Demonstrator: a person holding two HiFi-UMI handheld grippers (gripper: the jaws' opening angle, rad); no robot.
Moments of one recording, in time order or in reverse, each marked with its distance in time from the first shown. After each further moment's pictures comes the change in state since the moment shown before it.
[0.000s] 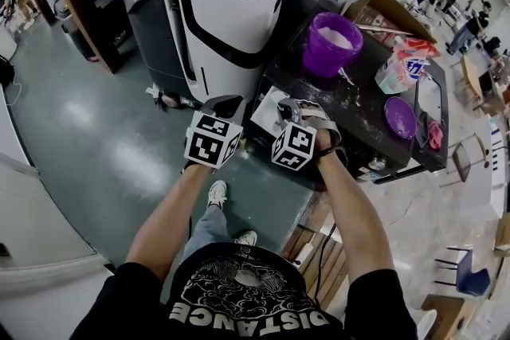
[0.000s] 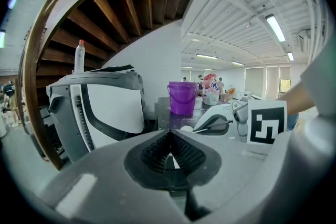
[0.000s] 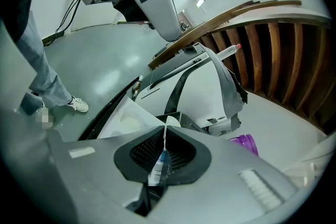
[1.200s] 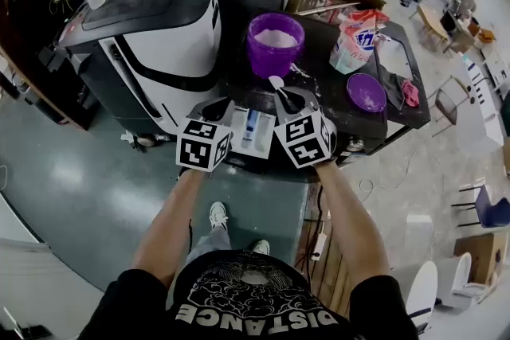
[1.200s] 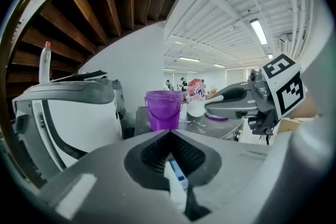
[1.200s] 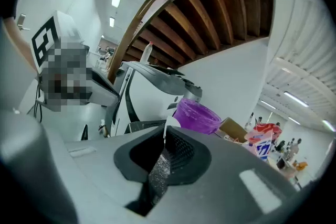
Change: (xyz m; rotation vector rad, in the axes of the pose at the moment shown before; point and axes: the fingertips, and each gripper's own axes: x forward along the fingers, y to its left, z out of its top) left arm 0.061 -0.044 0.068 0.092 -0.027 -0.188; right arm -0.093 -0.115 -0.062 0.848 -0.107 -0.236
